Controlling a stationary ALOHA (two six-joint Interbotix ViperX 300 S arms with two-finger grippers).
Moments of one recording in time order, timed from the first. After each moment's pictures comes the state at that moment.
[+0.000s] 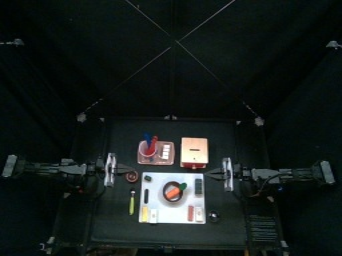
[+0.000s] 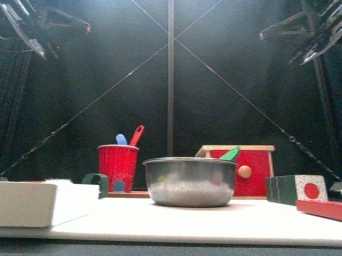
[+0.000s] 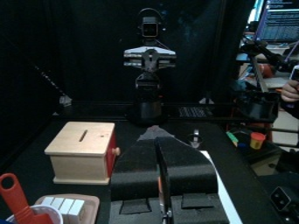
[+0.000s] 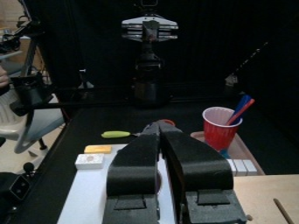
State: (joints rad) left arm 0.00 -0.96 1.17 0.00 -0.30 0.00; right arm 0.00 -0.96 1.19 0.00 -0.29 0.00
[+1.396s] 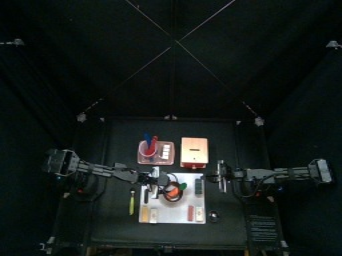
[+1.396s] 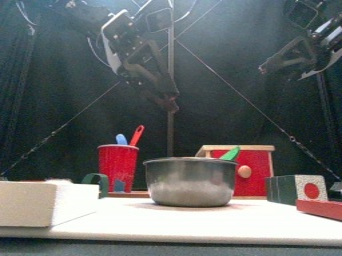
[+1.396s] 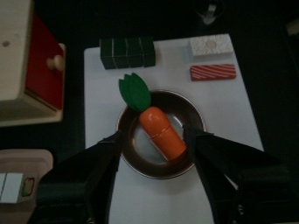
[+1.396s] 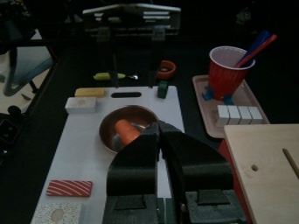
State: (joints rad) left arm -0.10 -0.02 0.52 0.06 0.24 0.00; right arm 0.00 -0.84 1.16 -0.02 -0.09 0.01
